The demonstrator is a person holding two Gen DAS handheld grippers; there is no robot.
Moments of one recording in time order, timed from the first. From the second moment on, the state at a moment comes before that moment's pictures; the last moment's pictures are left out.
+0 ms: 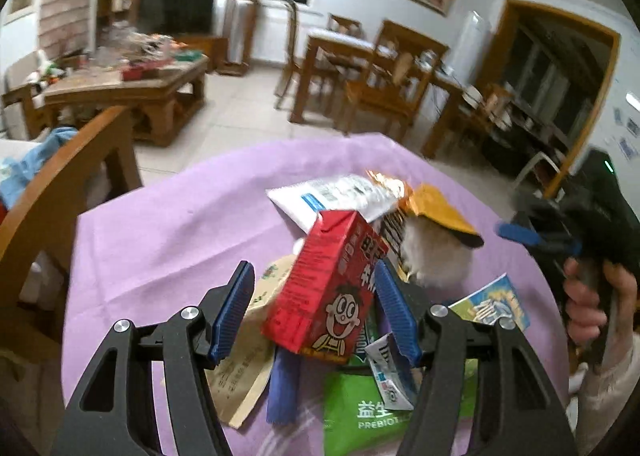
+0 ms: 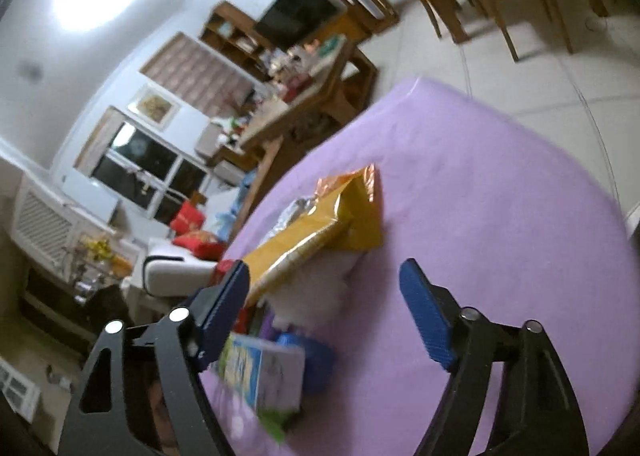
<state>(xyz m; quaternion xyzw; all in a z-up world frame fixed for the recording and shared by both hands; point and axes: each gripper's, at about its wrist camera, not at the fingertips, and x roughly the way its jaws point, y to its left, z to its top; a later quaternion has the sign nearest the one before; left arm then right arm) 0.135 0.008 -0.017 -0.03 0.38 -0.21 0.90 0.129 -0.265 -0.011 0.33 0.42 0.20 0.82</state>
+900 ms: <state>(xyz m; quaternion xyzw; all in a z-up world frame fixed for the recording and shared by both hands) 0.123 0.031 -0.026 -0.08 0.36 -0.26 0.89 0.132 -0.208 0.022 0.26 0.36 0.23 0.87</state>
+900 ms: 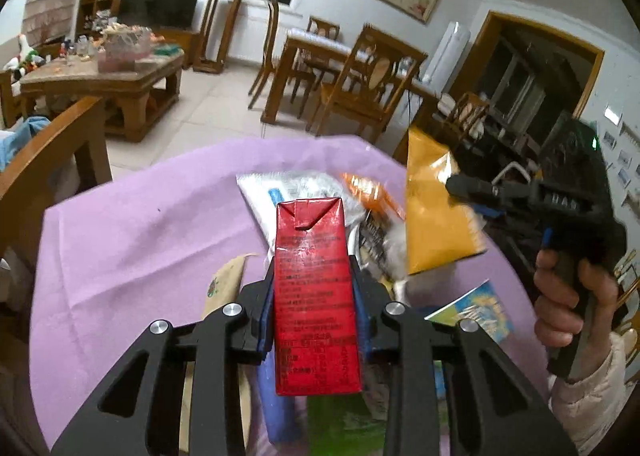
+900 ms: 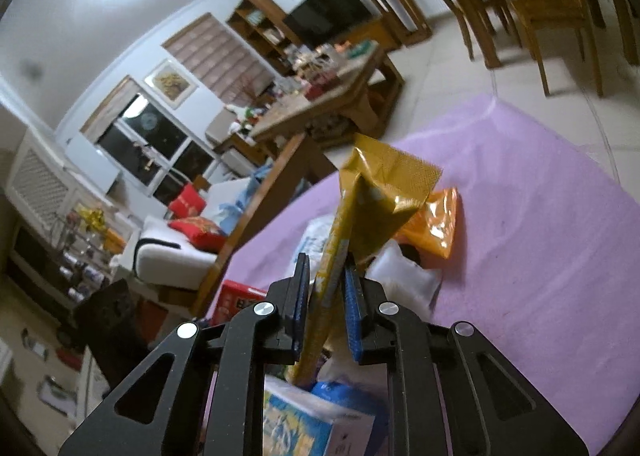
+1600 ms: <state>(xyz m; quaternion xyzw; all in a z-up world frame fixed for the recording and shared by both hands) 0.100 0.004 0.009 -0.10 0.32 -0.27 0.90 0.116 -0.285 -0.024 0.36 0.41 0.21 0.81</state>
